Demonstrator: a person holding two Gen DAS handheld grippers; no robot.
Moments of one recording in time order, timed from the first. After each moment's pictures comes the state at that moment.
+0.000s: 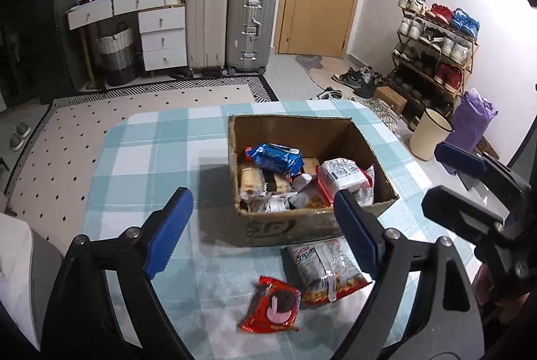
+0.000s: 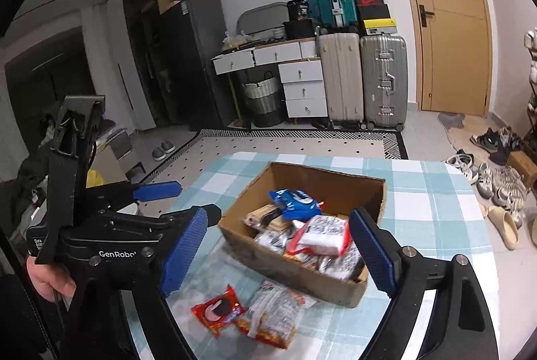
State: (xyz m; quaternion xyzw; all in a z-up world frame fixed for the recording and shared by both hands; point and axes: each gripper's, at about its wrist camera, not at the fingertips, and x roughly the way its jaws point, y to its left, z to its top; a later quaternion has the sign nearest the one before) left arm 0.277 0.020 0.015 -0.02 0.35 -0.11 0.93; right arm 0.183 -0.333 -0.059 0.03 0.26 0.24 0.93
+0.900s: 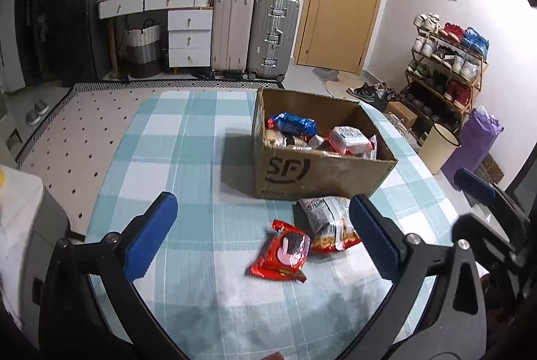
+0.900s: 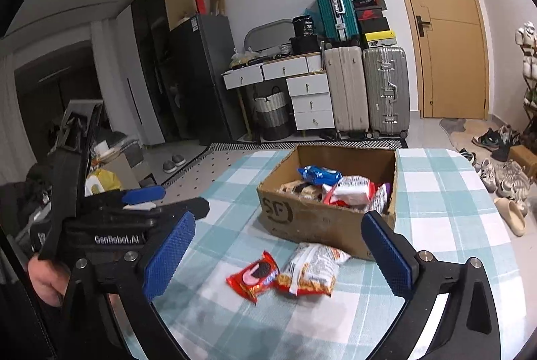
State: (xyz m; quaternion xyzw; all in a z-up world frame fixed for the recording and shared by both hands) left arm 0.177 0.049 -0.009 -0.06 0.33 -0.07 0.94; right arm 0.083 -0.329 -0.087 0.05 0.22 0.26 0.94
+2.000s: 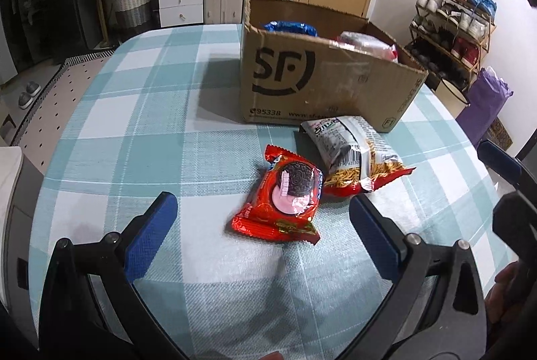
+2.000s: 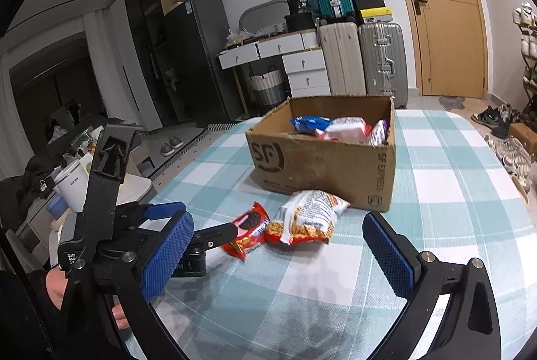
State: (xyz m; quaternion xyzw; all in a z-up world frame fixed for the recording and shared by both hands) left arm 0.208 0.011 -0.122 -0.03 0.42 -0.08 0.91; right arm 0.085 -0.338 -0.155 0.06 0.27 0.25 0.93
